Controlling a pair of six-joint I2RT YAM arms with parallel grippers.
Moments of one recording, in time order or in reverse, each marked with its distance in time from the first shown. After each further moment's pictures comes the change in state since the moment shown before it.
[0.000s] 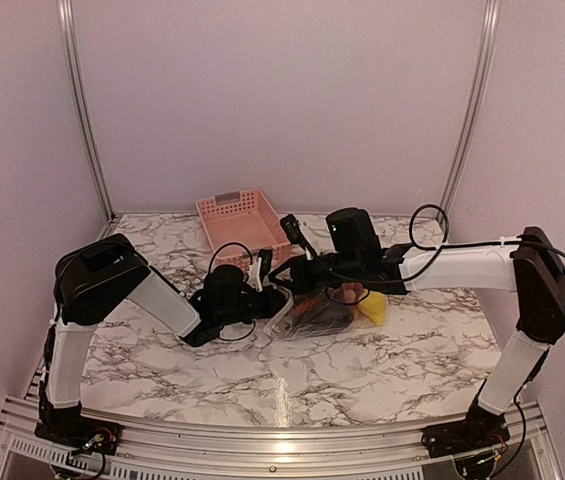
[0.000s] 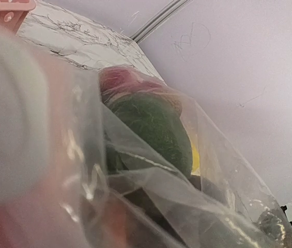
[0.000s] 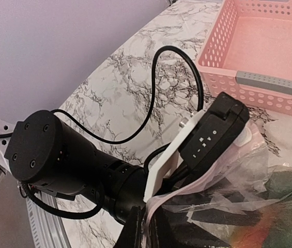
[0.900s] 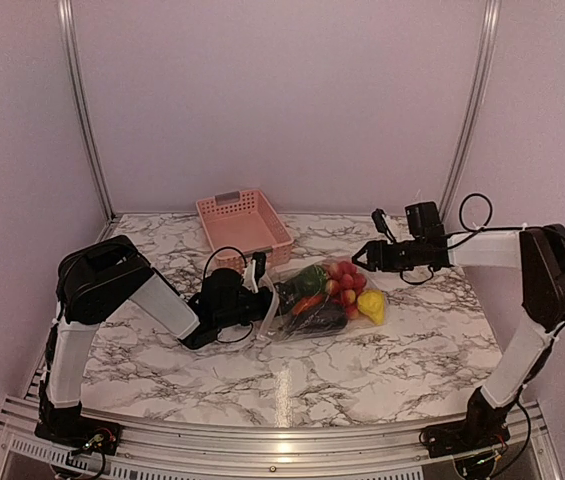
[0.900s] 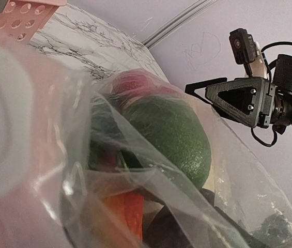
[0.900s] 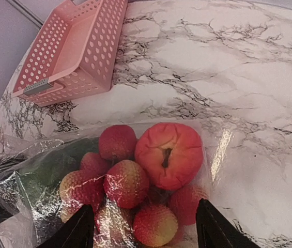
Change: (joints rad) left arm 0.013 0.026 -0.018 0.043 -0.048 -0.060; right arm -0.527 -0.032 -0.076 -0.182 -0.043 -0.177
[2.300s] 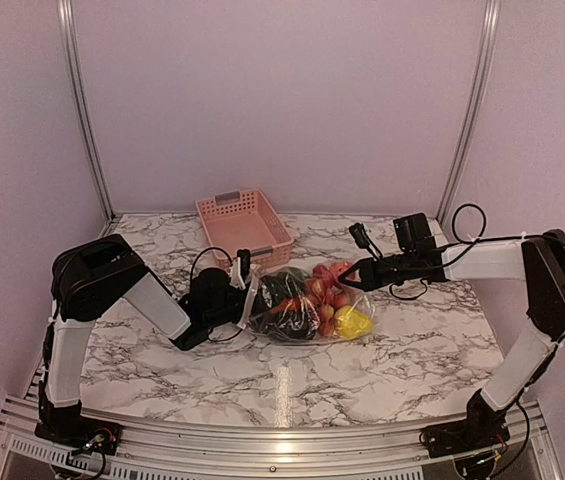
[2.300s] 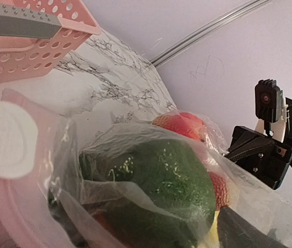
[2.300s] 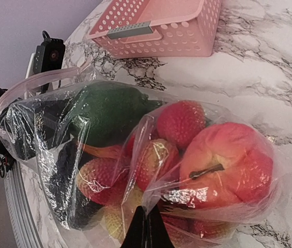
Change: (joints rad) left arm 0.032 -0.027 -0.072 0.078 -0.044 -0.069; right arm 0.109 -0.028 -0.102 0.043 -0.233 -0.078
